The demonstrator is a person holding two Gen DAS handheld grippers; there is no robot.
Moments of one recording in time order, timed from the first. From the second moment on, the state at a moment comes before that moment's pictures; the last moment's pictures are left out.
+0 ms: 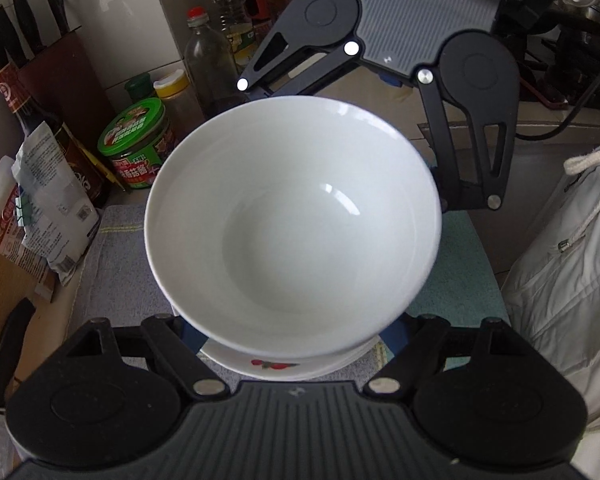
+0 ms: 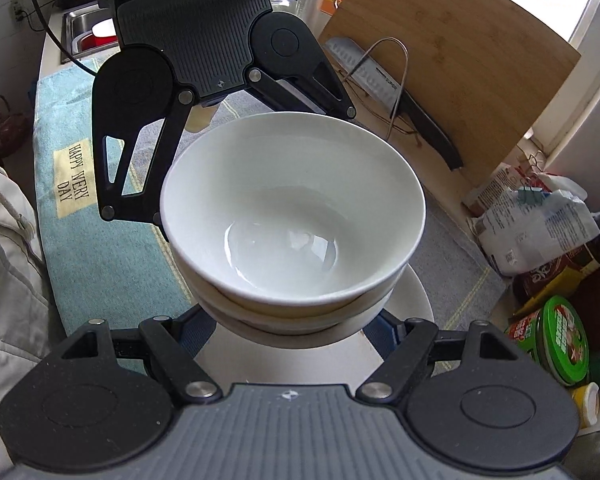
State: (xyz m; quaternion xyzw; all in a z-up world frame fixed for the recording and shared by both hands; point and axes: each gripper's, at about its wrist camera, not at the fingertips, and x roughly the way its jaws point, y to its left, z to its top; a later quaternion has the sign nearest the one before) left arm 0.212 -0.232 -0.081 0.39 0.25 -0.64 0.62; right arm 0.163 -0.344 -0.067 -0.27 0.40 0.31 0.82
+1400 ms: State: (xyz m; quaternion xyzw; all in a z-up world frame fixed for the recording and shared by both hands) left arm 0.236 -0.267 -0.108 0.38 0.29 -0.64 0.60; right arm 0.185 -0.378 -0.100 -0.23 0.44 0.32 0.81
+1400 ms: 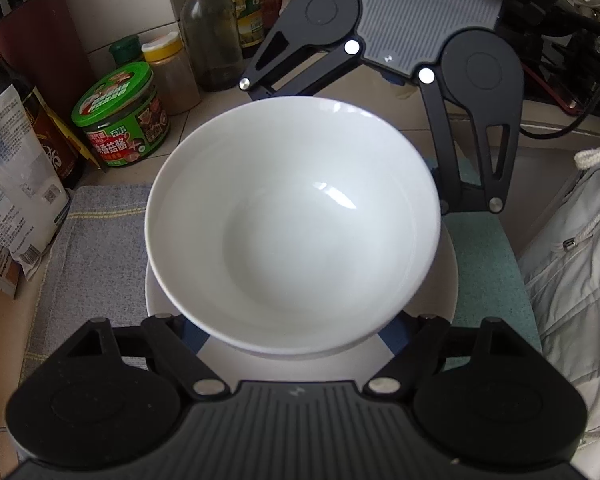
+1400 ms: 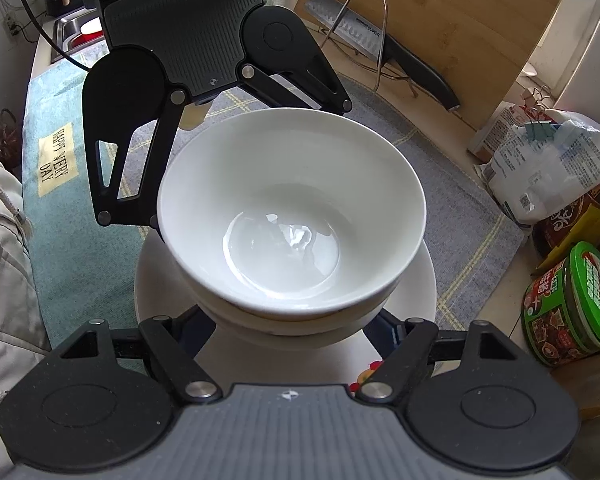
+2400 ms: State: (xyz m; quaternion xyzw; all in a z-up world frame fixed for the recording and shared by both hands) left arm 0.201 -0.176 -0.075 0.24 0.28 -0.51 0.78; right arm 0.161 -0.370 -0.089 -0.30 0.43 0.28 0.81
